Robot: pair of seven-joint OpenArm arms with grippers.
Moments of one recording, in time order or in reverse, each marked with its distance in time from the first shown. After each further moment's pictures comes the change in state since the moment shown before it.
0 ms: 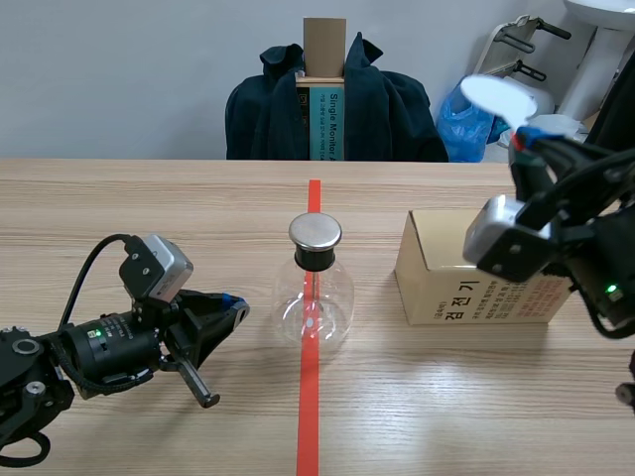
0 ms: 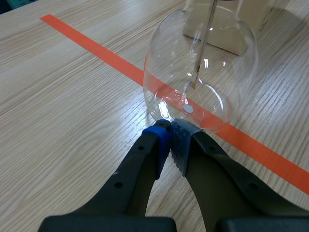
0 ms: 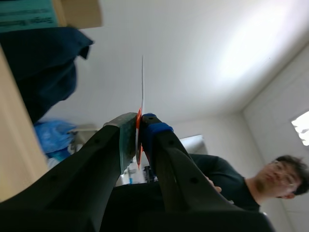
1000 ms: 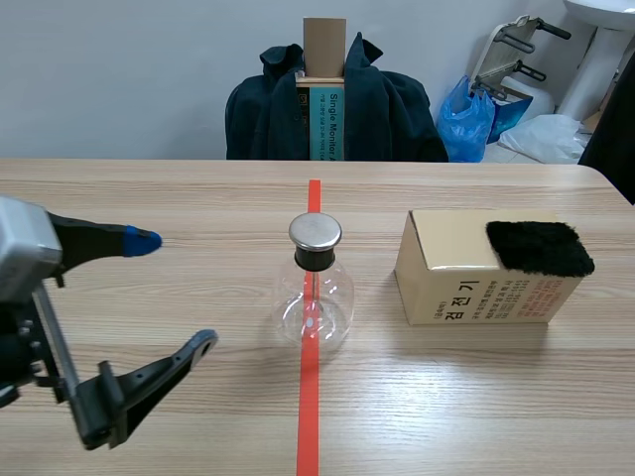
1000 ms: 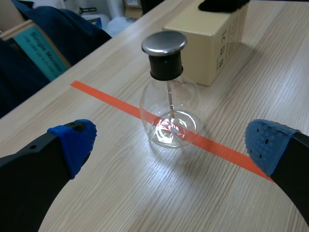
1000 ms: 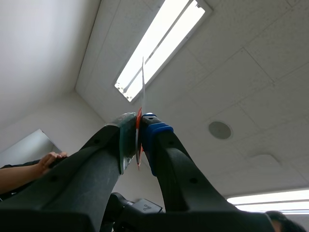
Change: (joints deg) left arm 25.6 -14.3 -13.5 36.8 -5.2 -0.6 0.0; right arm -1.1 2.6 36.8 29.2 18.5 -0.9 0.0
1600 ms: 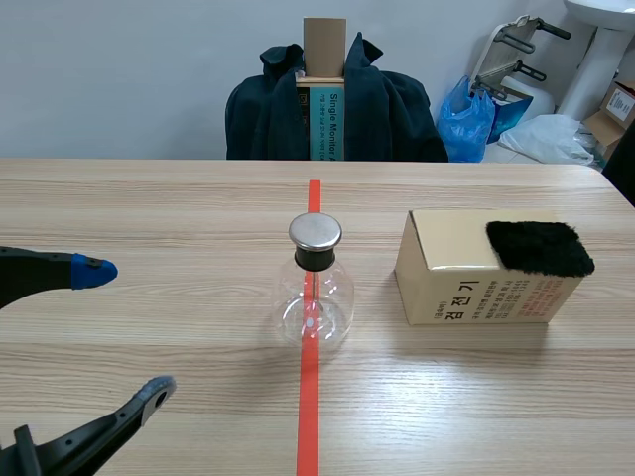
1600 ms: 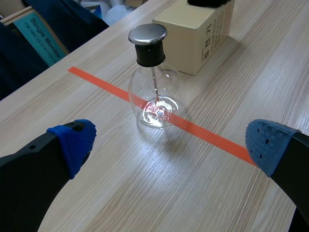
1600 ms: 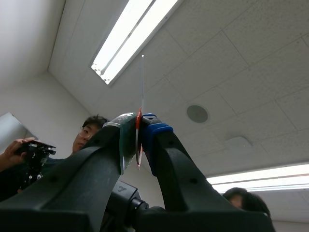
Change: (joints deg) left arm 14.4 -1.2 -7.7 8.2 -1.3 0.2 0.2; right arm -1.2 -2.0 7.4 0.0 1.8 0.0 -0.5
